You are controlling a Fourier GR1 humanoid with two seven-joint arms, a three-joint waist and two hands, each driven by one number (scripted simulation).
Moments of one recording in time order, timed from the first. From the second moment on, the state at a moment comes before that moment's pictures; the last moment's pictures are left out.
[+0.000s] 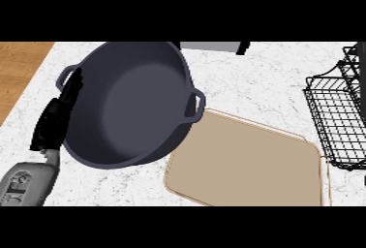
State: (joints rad) left arm -0.24 0.34 -0.06 -1.47 -0.10 0.14 0.09; right arm -1.21 -0.38 -0.59 -0.72 1.97 -0.13 1.21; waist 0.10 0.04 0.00
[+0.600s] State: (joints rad) left arm -0.20 0.35 -0.03 -1.47 -0.10 0.14 0.08; right arm -1.21 -0.45 -0.67 -0.57 2.12 -0.02 1.21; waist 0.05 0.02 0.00
